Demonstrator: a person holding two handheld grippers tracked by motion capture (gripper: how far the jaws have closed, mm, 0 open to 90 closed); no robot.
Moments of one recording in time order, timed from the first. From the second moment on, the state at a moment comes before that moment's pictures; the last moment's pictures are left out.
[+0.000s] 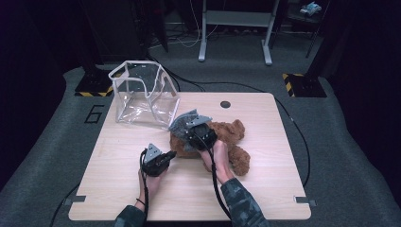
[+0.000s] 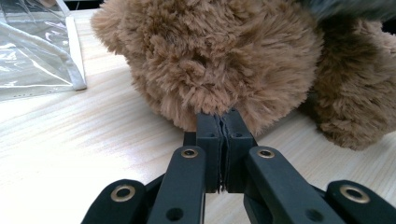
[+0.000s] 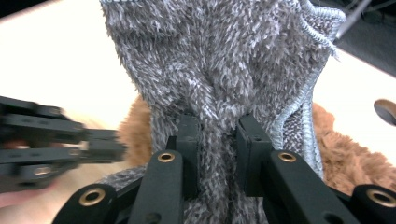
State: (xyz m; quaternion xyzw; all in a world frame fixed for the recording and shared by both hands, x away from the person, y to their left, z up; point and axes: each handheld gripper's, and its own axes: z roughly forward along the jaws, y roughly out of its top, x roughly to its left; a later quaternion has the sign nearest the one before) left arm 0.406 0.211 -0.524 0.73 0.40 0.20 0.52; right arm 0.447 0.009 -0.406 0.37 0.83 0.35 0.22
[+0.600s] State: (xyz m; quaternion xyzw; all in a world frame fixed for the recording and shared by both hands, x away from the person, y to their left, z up) left arm 0.407 0.210 -0.524 0.73 0.40 0.21 0.52; right arm 0.459 -0.062 -0.406 0.45 0.80 0.32 0.24
